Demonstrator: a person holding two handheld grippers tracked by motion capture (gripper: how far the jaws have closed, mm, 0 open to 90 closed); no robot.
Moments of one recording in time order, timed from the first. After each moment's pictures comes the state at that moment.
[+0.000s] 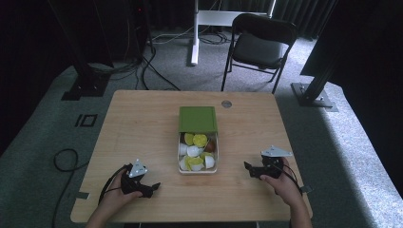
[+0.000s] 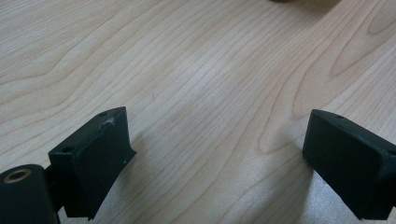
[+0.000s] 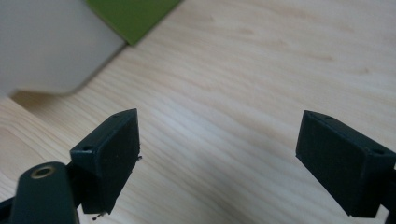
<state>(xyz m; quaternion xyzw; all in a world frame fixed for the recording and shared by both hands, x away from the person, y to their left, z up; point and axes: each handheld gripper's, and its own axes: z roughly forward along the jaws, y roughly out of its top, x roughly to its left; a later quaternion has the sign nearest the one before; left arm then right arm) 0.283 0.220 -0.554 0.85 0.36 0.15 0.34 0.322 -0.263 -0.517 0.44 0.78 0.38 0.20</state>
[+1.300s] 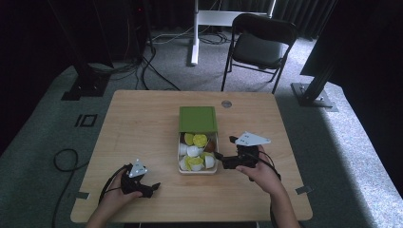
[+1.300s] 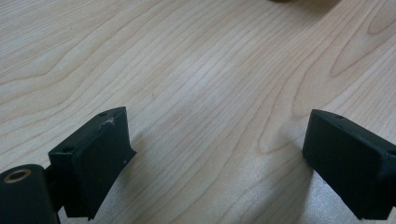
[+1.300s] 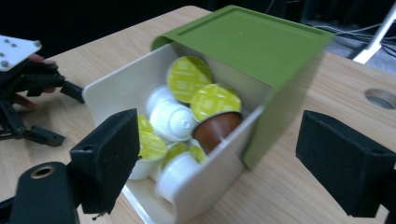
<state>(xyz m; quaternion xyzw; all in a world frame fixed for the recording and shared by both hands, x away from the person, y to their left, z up) 0.283 0.220 -0.554 0.85 0.36 0.15 0.34 0.323 -0.170 -0.445 0.32 0.79 0.49 0.18</state>
